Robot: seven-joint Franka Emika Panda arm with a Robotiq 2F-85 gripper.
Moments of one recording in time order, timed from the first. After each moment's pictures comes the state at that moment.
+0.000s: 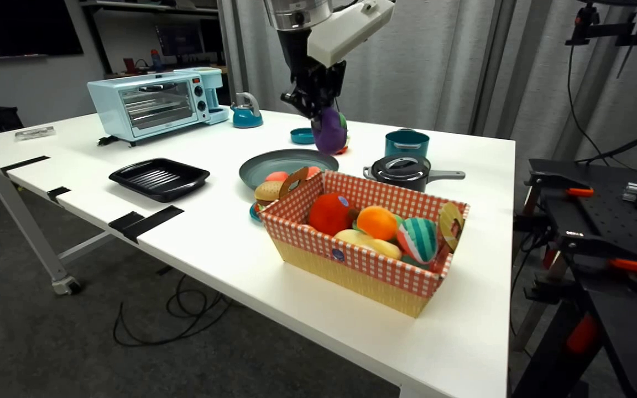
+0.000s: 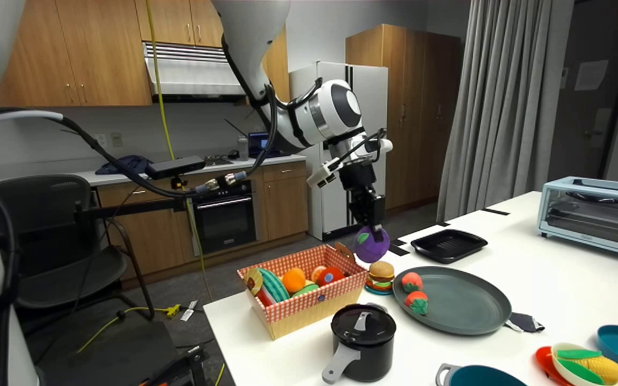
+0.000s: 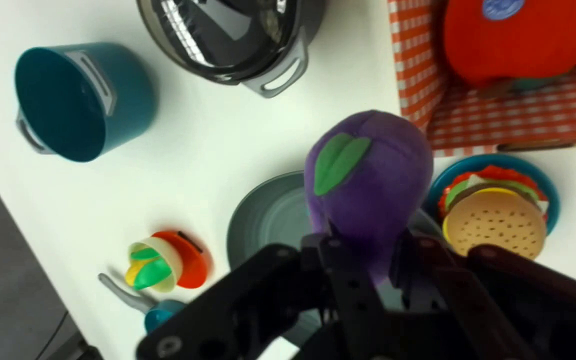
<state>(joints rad) 0.28 0.41 -0.09 -1.93 -0.47 2.23 0.86</state>
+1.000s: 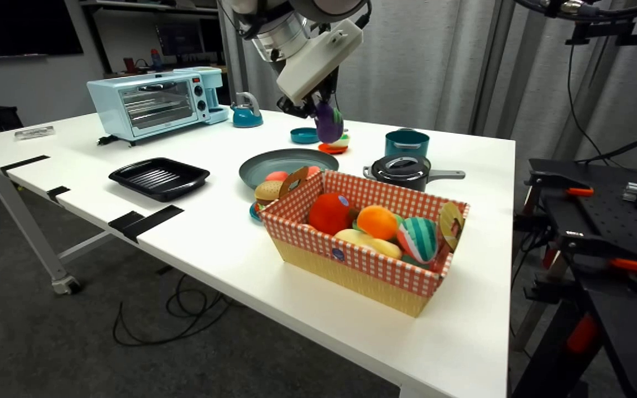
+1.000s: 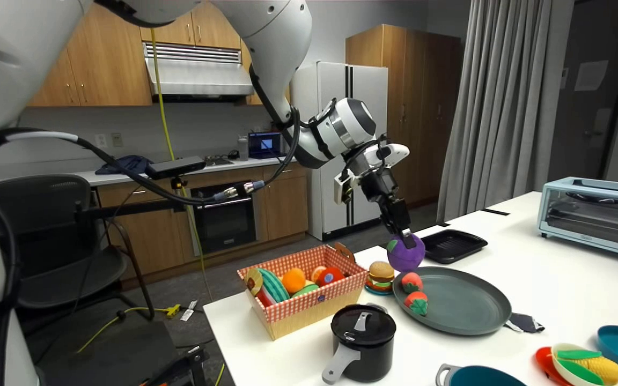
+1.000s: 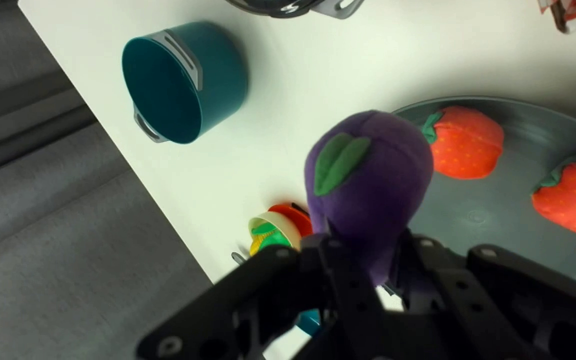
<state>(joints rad) 0.28 0.60 -0.12 -1.69 -0.64 1.98 1.16</state>
